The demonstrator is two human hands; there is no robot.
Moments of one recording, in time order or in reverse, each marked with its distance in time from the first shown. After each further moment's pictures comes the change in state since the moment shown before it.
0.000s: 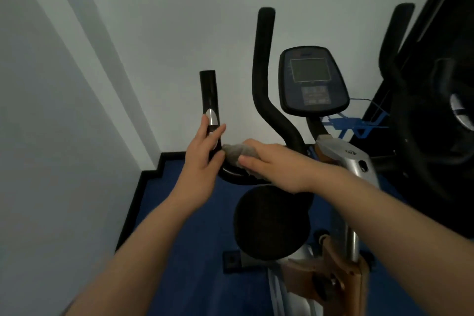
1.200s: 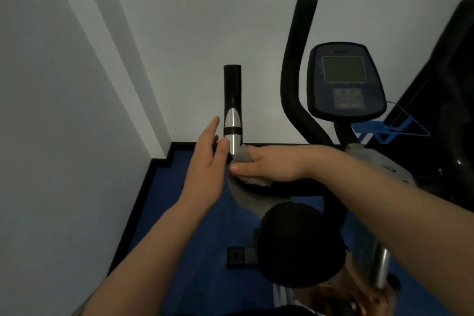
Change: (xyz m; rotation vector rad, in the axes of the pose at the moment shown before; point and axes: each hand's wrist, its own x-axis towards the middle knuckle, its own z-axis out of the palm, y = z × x) left_hand 0.013 -0.026 -0.001 -0.159 0.216 -0.180; right_hand 0.064 -0.007 0.006 0.105 -0.336 0.002
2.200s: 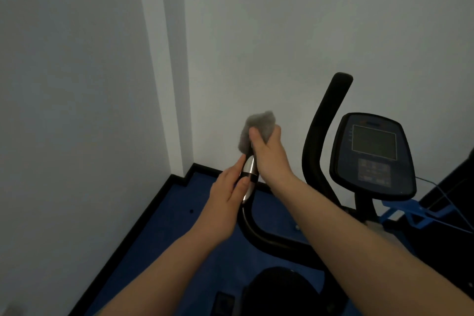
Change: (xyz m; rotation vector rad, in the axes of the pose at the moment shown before) left_hand 0.006 0.008 0.012 -0.049 0.016 -0.051; right_hand 0.074 -0.020 -0.030 0.571 0.713 -0.162
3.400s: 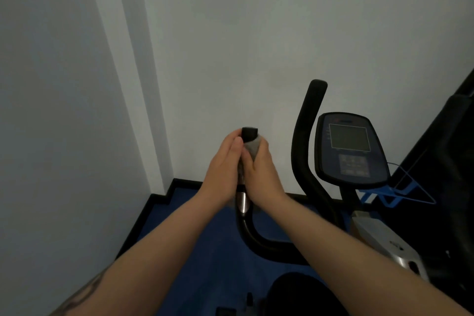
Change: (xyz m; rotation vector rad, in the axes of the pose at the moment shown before) left_hand 0.066 0.039 -0.014 -0.263 -0.065 0.122; right_hand -0.009 0.014 0.009 -0.161 0.127 -0.123
